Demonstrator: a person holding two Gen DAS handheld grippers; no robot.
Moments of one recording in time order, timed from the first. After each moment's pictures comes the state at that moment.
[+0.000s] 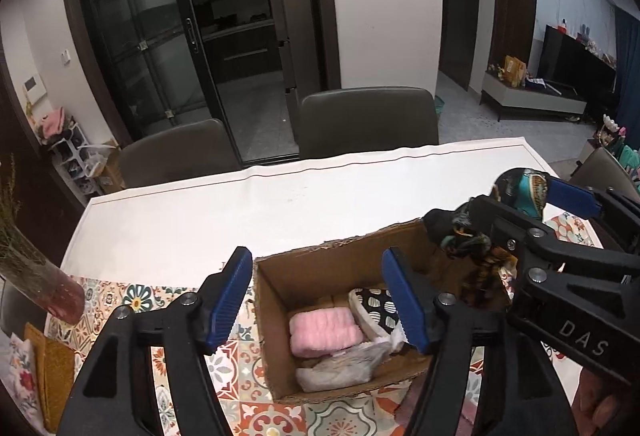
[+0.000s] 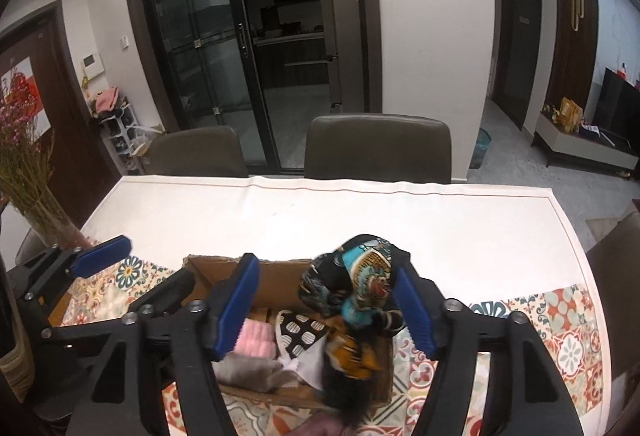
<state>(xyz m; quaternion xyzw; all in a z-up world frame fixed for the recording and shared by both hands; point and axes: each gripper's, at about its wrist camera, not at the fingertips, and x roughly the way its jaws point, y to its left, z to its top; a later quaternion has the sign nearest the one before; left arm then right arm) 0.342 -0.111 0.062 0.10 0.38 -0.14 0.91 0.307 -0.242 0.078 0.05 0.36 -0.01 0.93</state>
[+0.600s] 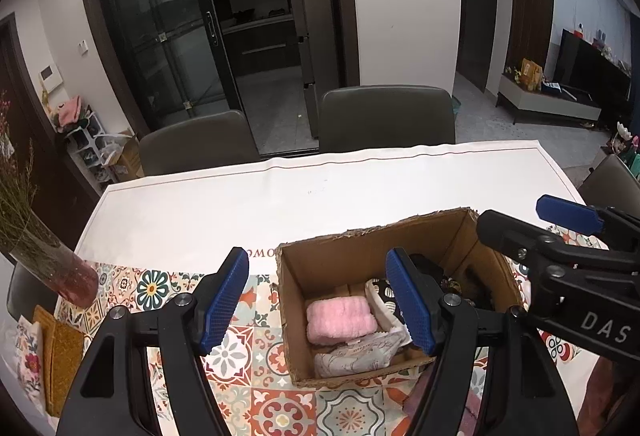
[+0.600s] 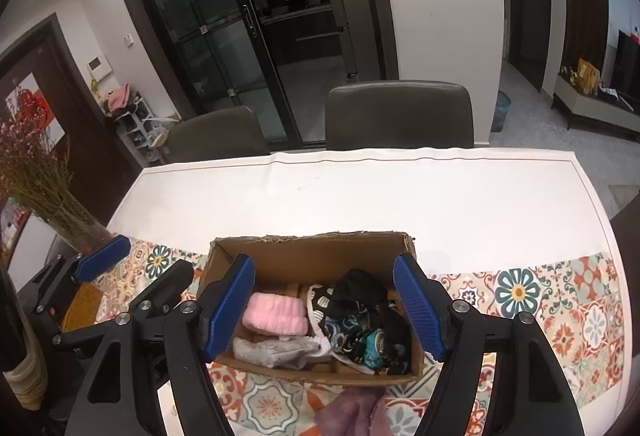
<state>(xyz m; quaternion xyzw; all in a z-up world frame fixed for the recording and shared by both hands) 0.332 -0.092 0.066 0.10 0.38 -0.10 0.91 0.312 -0.244 0.070 0.10 0.41 0.02 0.91</state>
